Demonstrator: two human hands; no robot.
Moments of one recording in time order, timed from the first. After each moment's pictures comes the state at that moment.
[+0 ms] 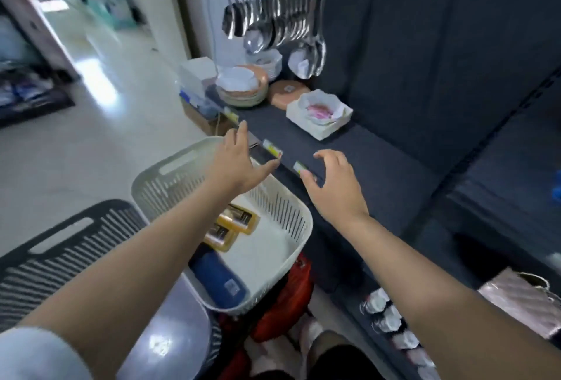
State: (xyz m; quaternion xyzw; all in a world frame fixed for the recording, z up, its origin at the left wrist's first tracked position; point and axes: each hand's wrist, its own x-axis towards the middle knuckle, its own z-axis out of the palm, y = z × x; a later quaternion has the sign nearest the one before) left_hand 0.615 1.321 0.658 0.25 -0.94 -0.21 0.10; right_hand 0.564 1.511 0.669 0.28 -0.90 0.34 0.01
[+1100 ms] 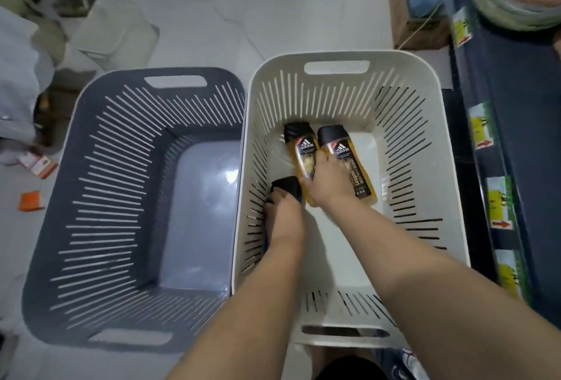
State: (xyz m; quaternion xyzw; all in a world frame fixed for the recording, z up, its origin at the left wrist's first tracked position) left_hand 0.687 1.331 0.392 0.71 -0.64 -0.23 -0.16; right_hand 0.592 1.289 0.443 0.57 -0.77 0.01 -0.30
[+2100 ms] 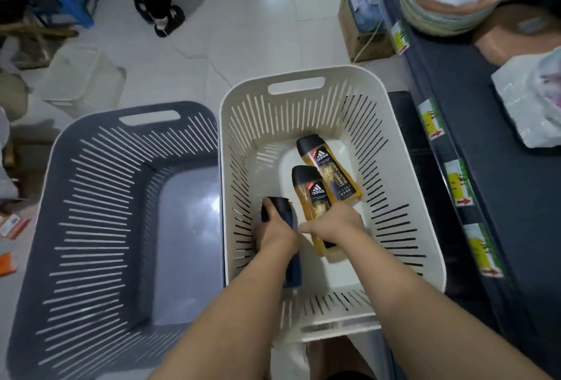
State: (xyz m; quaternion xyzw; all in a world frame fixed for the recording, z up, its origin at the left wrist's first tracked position) left_hand 0.686 1.326 0.419 0.72 -0.54 -0.38 -0.22; right_hand 0.577 1.356 0.466 0.30 -0.84 0.01 -0.44
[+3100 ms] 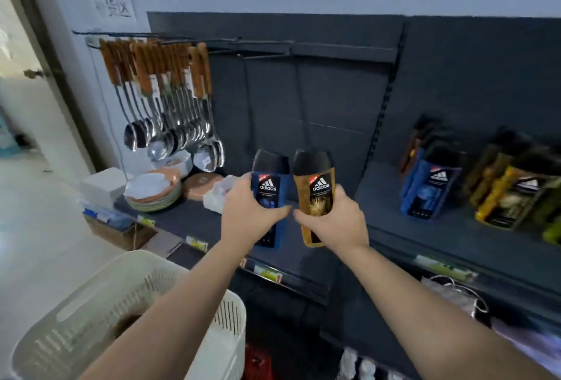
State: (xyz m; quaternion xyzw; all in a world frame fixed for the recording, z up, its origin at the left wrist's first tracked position) left_hand 0.554 1.449 0.742 0.07 -0.85 -0.45 0.25; right_hand 0.535 1.616 0.745 0.06 -0.90 0.42 0.10
